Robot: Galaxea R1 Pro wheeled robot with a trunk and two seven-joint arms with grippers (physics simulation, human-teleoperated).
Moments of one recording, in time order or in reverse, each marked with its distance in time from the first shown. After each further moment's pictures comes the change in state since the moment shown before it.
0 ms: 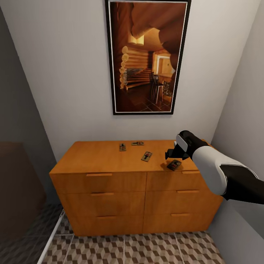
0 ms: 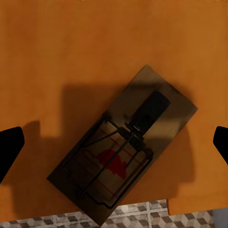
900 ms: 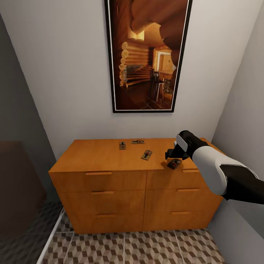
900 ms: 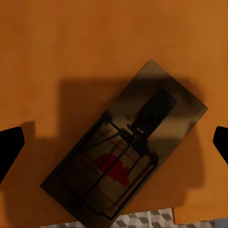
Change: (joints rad) left arm 0.000 0.000 0.000 0.000 0.000 0.000 0.000; right arm 0.000 0.000 0.000 0.000 0.000 0.000 0.000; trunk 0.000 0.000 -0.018
